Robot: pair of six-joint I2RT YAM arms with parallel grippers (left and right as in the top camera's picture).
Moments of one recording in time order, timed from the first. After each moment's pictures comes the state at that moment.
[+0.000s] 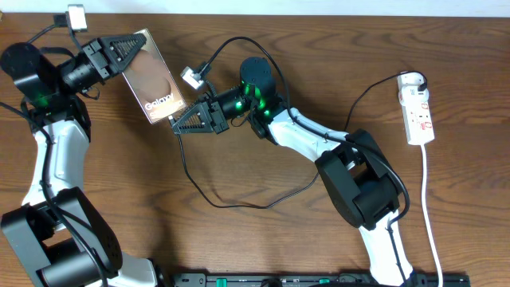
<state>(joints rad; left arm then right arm) 0.38 1.68 1.16 0.62 1.35 -1.00 0.66 2.23 1.53 0.80 -1.38 0.94</state>
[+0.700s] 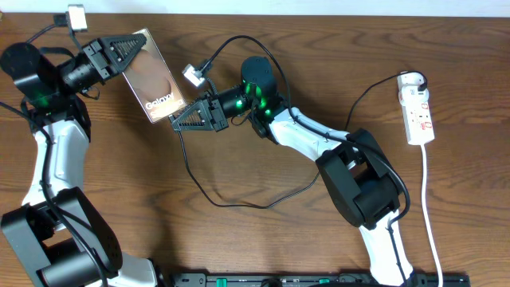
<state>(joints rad) 0.38 1.68 1.16 0.62 1.35 -0.99 0.65 2.23 1.53 0.80 -1.35 0.96</state>
